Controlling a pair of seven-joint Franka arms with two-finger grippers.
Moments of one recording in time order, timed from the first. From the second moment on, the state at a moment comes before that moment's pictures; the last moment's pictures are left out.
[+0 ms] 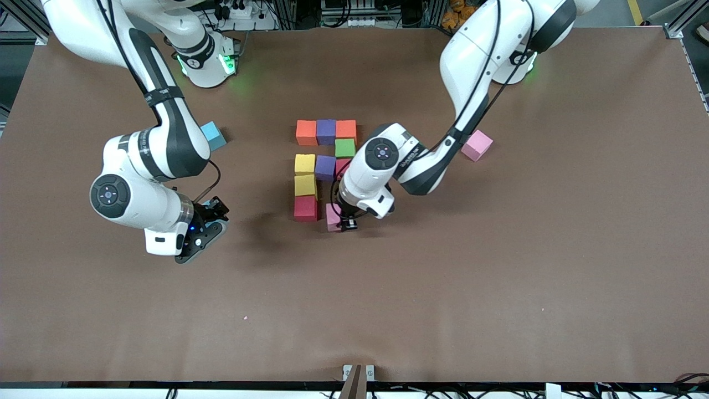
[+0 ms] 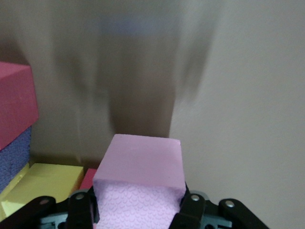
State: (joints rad) left arm -0.60 0.88 -0.25 -1.35 0.00 2.50 -2.50; right arm 0.21 0.45 0.01 -1.69 0.12 2.03 -0.53
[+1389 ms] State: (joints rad) left arm -0.71 0.95 -0.18 -1.31 0.00 2.51 -2.50; right arm 0.22 0.46 0.03 -1.71 0.04 2.11 -0.58
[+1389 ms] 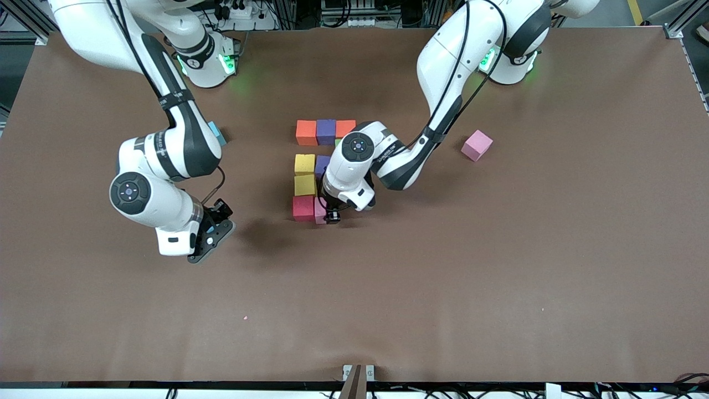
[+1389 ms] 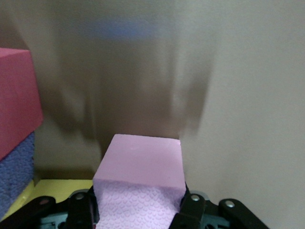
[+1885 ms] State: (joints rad) left arm -0.71 0.95 -0.18 -1.30 0.00 2.49 -2.50; right arm 0.23 0.46 0.03 -1.71 0.04 2.11 -0.58
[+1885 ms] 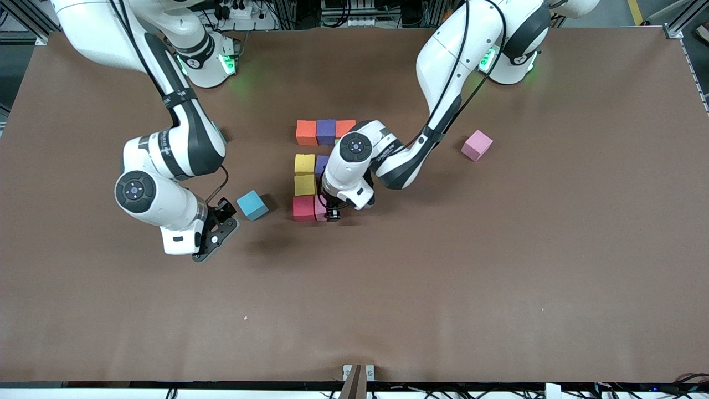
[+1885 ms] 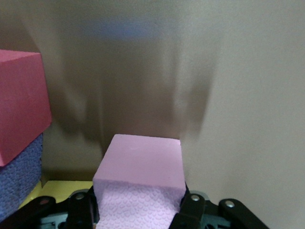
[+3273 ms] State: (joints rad) left arm -0.59 0.79 -0.16 -1.27 0.03 2.22 -2.47; right arm 0.23 0.46 0.03 -1.71 0.04 2.13 -0.58
